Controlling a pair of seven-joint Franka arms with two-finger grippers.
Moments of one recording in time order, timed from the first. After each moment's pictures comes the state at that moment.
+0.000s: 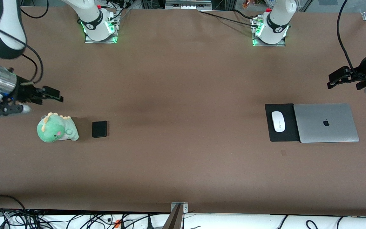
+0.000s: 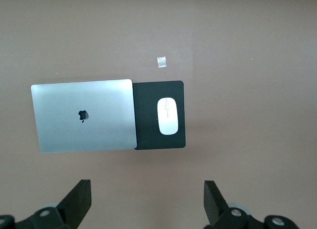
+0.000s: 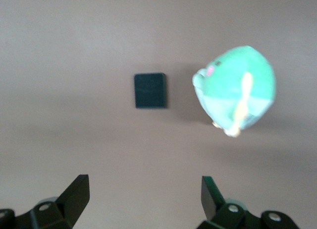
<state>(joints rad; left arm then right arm) 0.03 0.08 -0.03 -1.51 0.01 1.55 0.01 0.29 0.11 -0.34 -1.73 0.16 1.75 -0.18</state>
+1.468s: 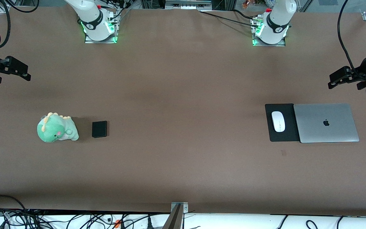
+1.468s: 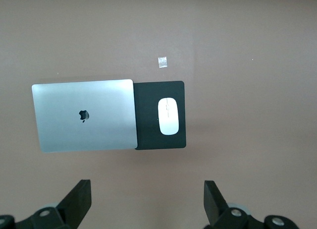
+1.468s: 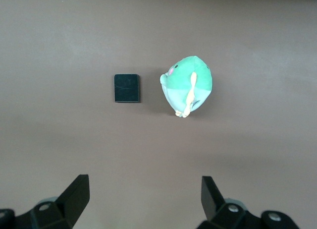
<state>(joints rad) 0.03 0.08 -0.03 -1.51 0.01 1.55 0.01 0.00 0.04 -0.02 -1.54 0.00 1.58 -0.13</state>
